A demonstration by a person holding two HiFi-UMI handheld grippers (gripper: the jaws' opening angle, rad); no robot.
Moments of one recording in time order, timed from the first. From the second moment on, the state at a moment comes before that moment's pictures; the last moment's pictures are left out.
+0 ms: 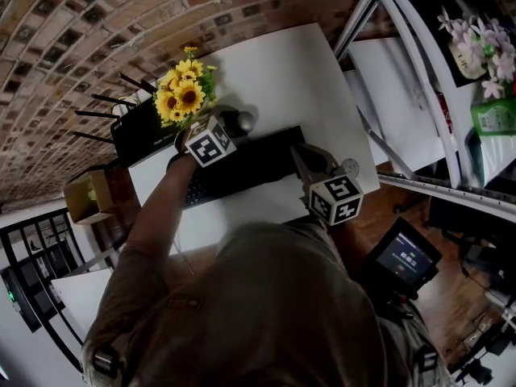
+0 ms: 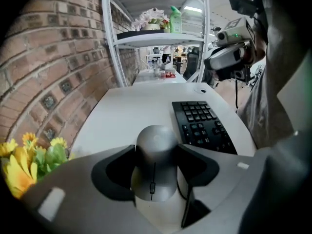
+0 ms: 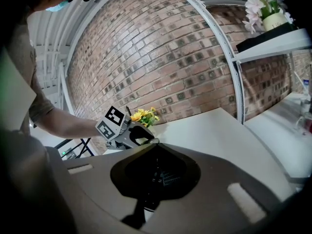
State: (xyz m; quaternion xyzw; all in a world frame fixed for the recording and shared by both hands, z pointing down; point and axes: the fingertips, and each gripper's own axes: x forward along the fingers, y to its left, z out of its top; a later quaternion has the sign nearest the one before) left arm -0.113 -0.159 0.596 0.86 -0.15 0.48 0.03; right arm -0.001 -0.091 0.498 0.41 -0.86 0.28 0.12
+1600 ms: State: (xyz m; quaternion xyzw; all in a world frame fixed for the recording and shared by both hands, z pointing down) left arm 0.121 -0.096 0.575 0.88 0.00 0.48 -0.06; right arm 0.212 -0.026 0.477 0.50 -0.82 0.26 0.06
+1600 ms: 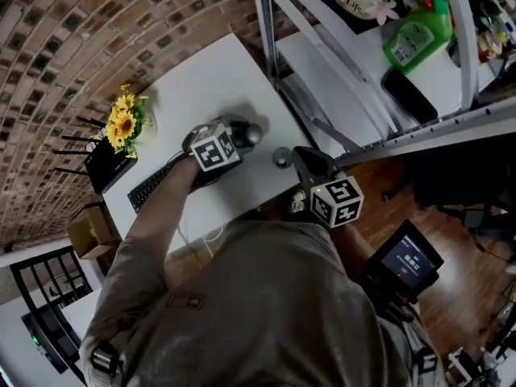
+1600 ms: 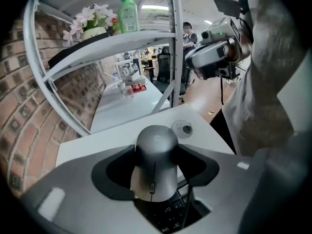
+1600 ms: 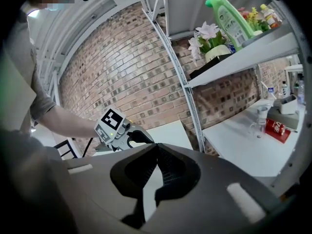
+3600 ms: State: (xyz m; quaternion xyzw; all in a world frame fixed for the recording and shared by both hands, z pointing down) left arm 0.126 -0.085 0.635 0.81 0.21 0.51 -0.17; right arm 0.209 -0.026 0.495 0.58 -0.76 0.29 0.07
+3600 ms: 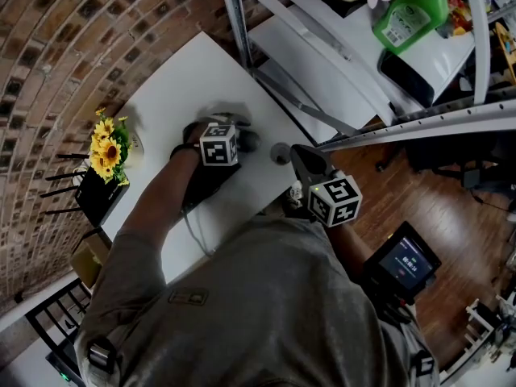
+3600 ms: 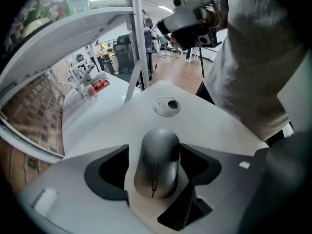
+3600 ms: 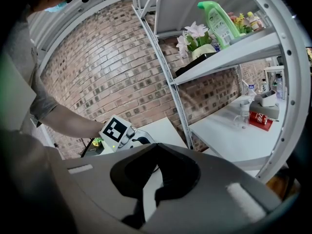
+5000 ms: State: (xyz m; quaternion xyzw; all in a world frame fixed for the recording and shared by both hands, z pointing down) left arm -0.004 -0.001 0.463 0.90 -0.39 0.09 0.16; right arm 0.117 -0.006 0.475 0.35 -0.90 0.25 0.09
